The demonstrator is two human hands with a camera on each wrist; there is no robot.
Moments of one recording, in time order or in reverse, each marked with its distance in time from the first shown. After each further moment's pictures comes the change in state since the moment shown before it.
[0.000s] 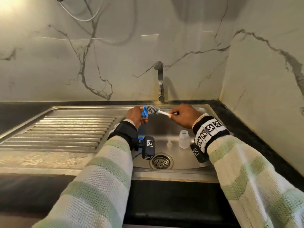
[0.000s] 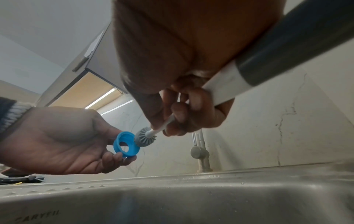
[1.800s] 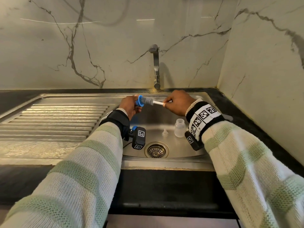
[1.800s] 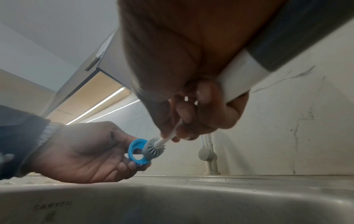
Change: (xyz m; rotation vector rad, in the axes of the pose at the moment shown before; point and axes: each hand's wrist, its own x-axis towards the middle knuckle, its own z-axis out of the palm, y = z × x) left_hand 0.013 -0.010 -0.005 0.020 -0.059 -0.028; right_hand 0.003 -0.012 0.003 -0.103 -0.020 0.014
